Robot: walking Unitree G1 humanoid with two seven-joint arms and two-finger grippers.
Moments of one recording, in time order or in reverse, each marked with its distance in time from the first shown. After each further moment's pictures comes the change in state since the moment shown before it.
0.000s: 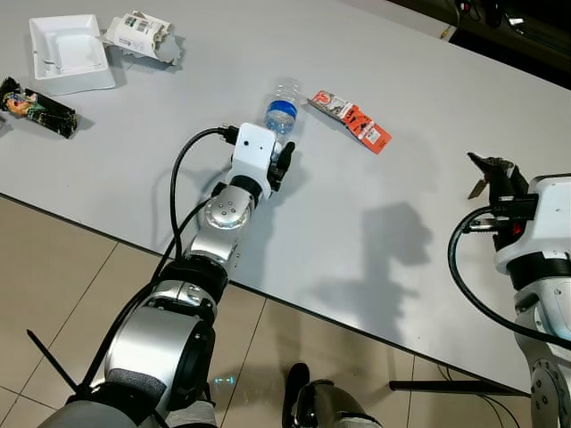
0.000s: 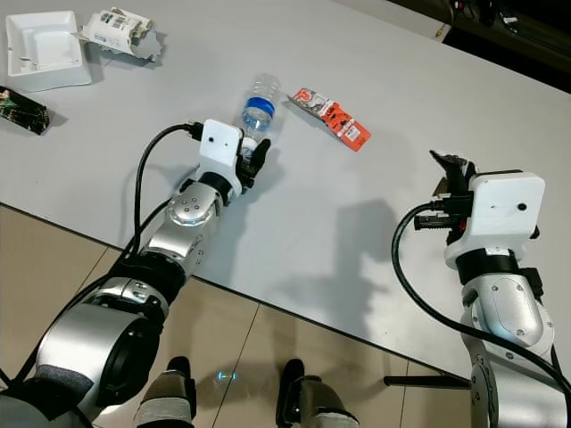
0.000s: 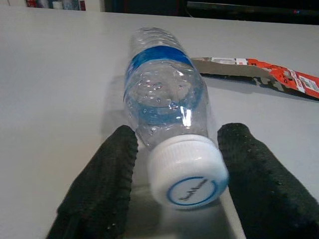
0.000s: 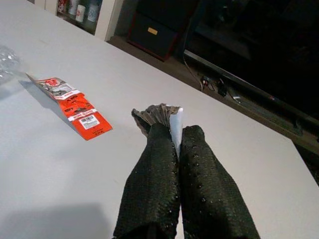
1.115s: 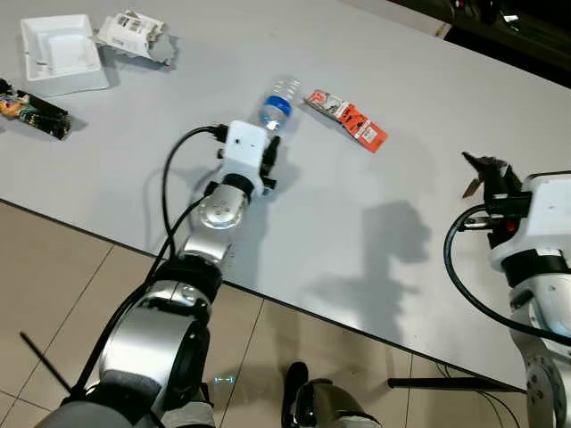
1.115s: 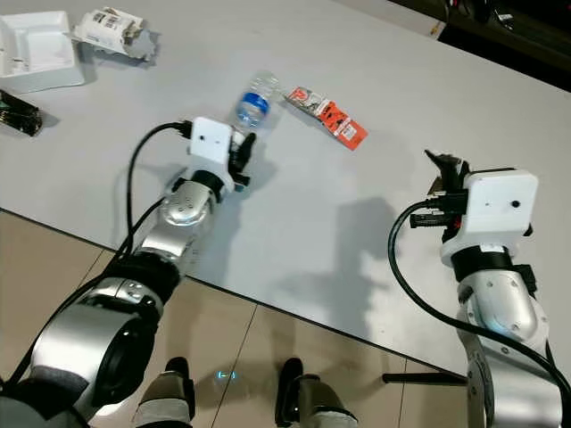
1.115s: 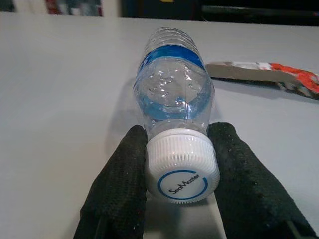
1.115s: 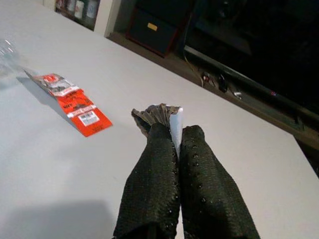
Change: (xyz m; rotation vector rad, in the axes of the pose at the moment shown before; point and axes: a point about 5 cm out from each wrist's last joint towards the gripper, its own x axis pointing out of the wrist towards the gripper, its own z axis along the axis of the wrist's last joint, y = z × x) left arm -0.004 0.013 0.001 0.017 -0.036 0.081; right arm 0.005 0.003 -0.003 0.007 0.011 0.011
